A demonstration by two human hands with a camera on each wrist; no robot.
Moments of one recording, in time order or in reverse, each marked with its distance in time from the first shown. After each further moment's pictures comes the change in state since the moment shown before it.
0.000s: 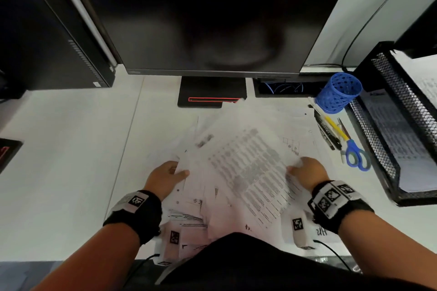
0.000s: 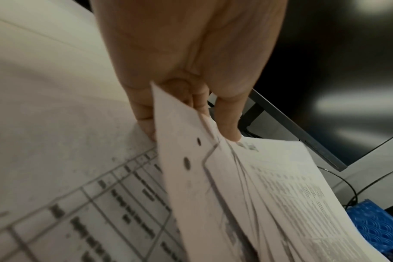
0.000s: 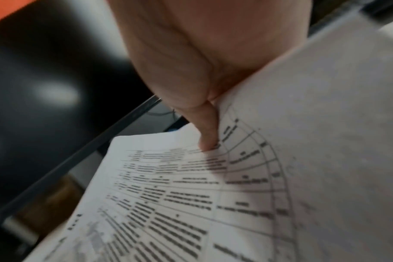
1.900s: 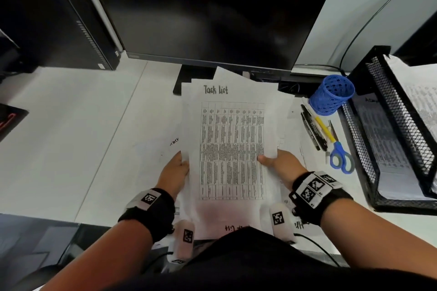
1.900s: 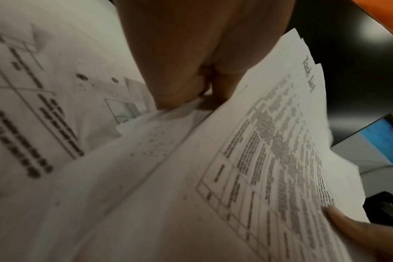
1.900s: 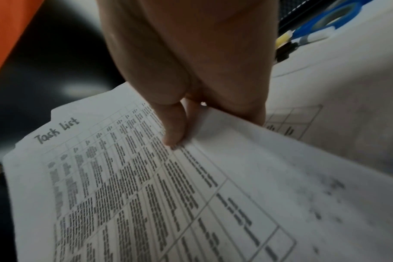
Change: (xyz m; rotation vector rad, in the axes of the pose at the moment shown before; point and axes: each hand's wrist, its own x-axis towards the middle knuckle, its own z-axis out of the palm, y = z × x) left_hand -0.056 0.029 0.082 -0.406 0.093 0.011; right_hand -0.017 -0.001 -0.016 0.457 -0.243 -0.200
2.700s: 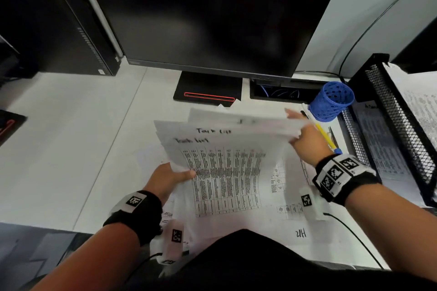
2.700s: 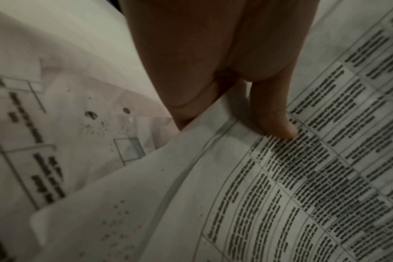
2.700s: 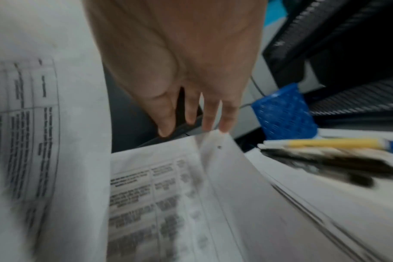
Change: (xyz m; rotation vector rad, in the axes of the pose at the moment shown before) left_hand 0.006 0.004 -0.025 -0.120 -0.121 0.045; right_hand 0.018 -0.033 -0.063 -0.253 0.236 -0.495
